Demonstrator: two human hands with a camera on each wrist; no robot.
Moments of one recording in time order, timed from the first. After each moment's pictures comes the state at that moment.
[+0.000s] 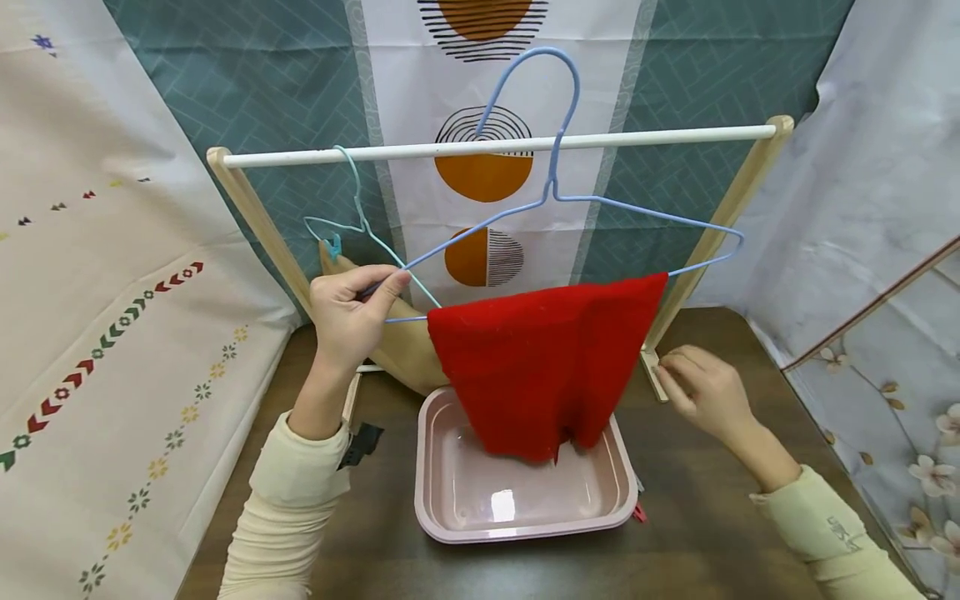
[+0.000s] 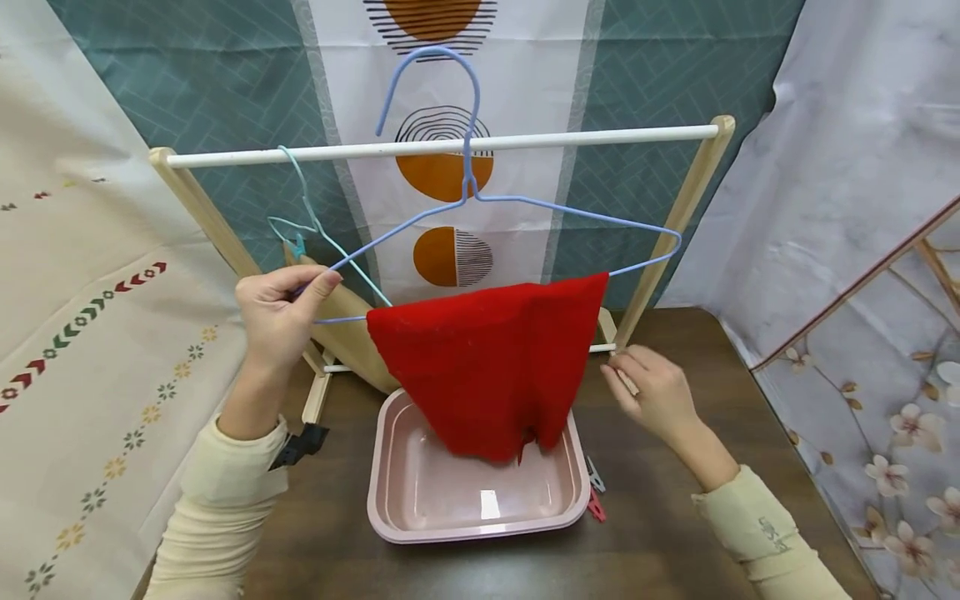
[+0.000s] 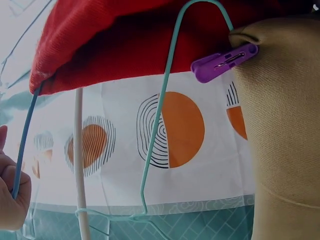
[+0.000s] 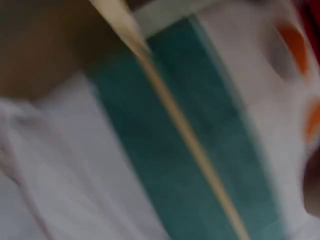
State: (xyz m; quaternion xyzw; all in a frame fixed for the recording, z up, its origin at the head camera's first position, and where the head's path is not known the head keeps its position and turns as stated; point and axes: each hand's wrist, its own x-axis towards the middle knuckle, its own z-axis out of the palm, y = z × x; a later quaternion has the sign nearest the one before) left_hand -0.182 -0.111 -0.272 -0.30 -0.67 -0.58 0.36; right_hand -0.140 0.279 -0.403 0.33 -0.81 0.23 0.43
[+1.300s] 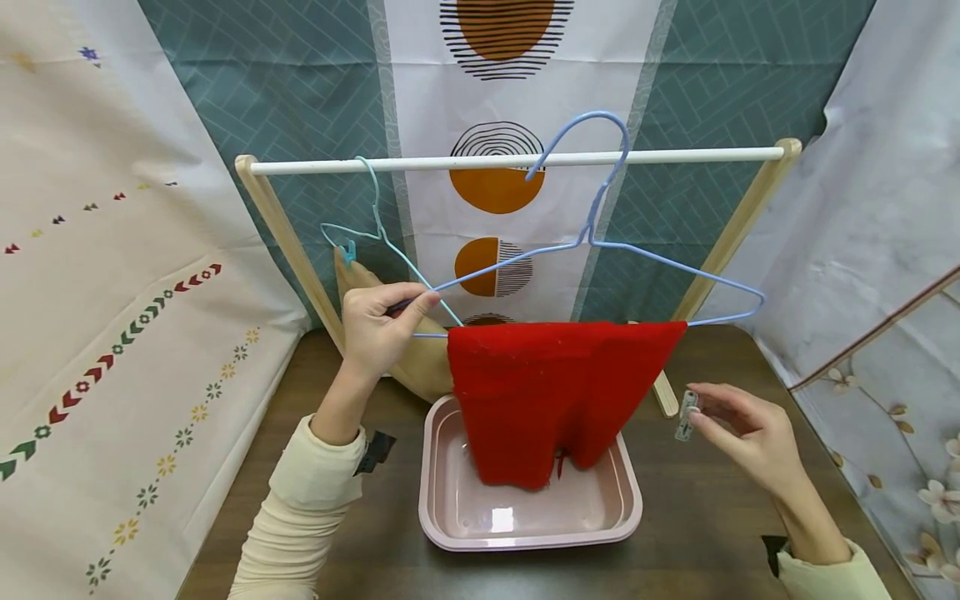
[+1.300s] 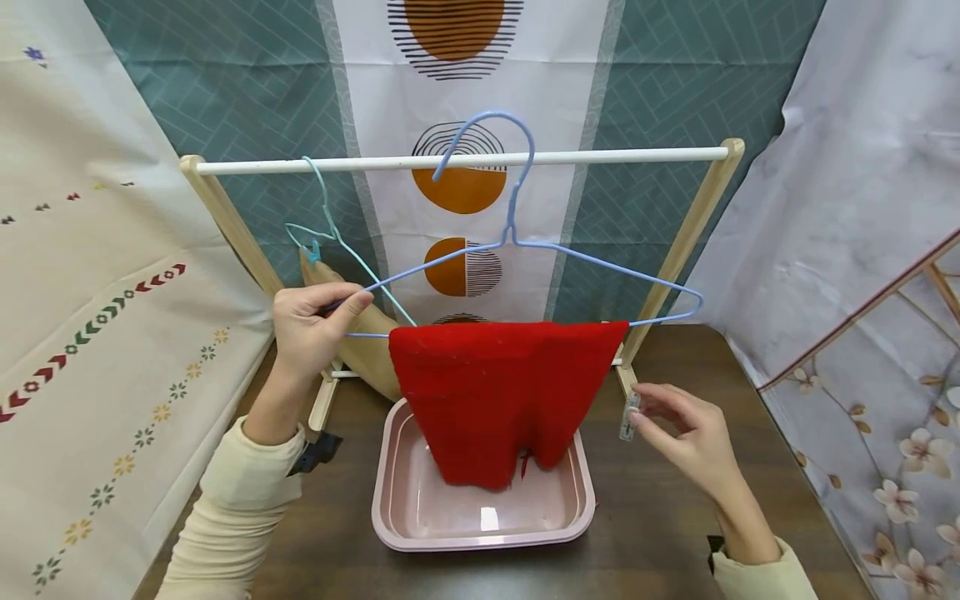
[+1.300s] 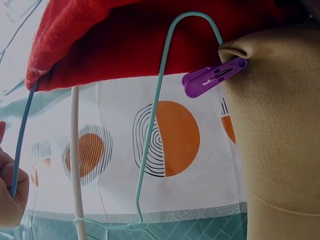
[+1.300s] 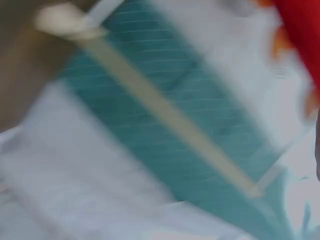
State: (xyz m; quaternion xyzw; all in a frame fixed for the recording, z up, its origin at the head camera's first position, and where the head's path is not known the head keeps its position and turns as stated) left_hand -0.181 -0.108 -0.280 -0.36 -0.68 -0.53 0.36; right_hand -0.087 0.283 -0.379 0.32 -0.74 0.53 0.28
